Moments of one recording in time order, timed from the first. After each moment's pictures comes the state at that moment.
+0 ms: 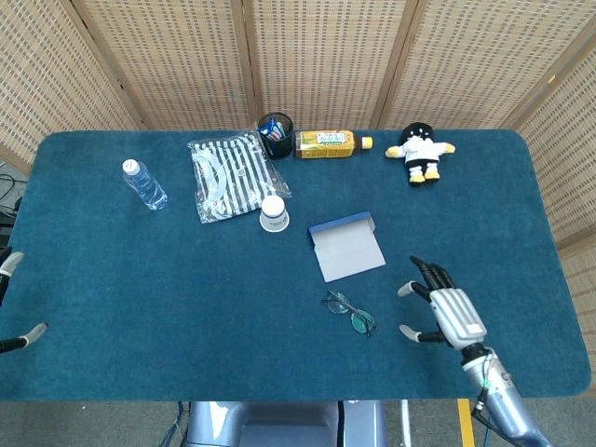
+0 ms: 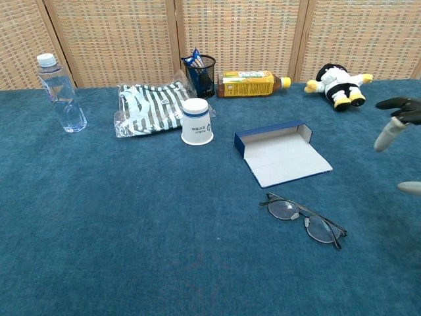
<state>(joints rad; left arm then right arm) -0.07 -0.90 -0.03 -1.81 1.46 1.46 -0.03 0.37 -1.25 0.05 -1.79 -1.37 1.18 -0.02</state>
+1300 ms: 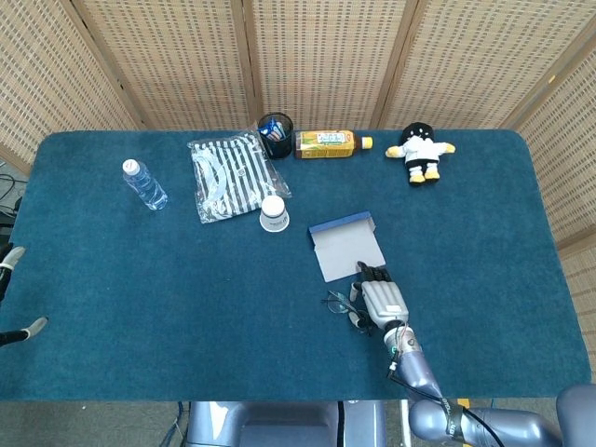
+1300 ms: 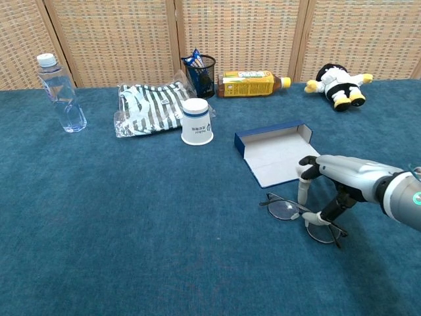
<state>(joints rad) -0.10 -0.91 -0.05 -1.80 1.39 1.40 -0.01 0.63 -1.64 0.16 -1.67 -0.70 1.09 -0.60</state>
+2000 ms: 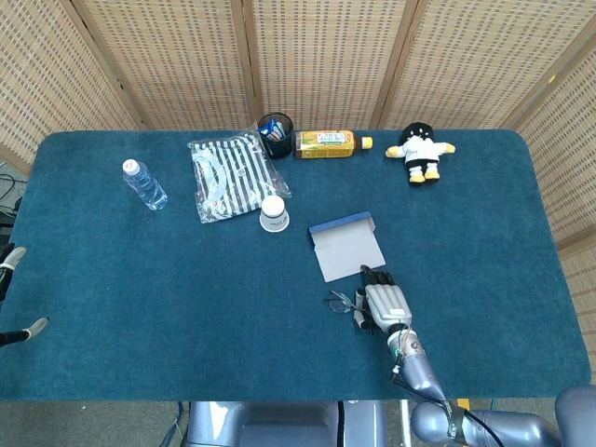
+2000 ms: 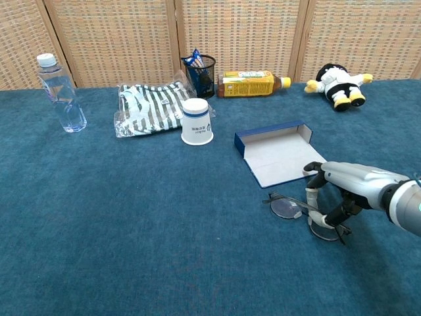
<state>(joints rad) -0.10 -0.91 -0.05 -1.80 1.39 1.40 -0.01 0.62 -1.64 0.13 -1.64 -0.73 1.08 -0.56</state>
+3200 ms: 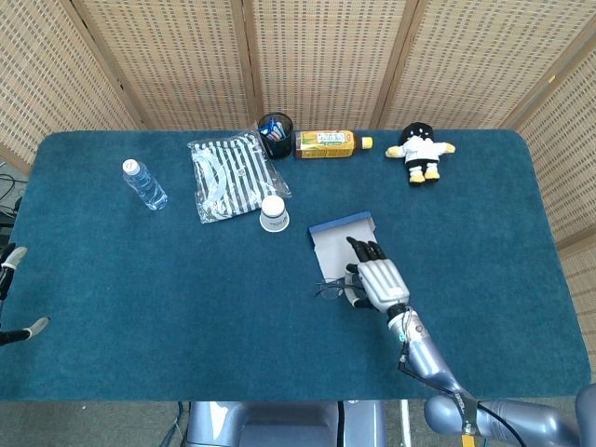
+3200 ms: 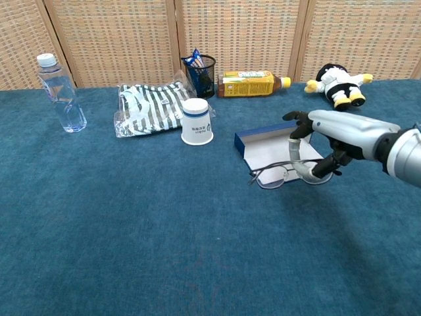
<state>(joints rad) -0.11 -0.92 -0.05 -1.80 1.38 1.38 -0.01 0.65 -1.55 0.19 -1.61 -1.02 1.02 -0.35</state>
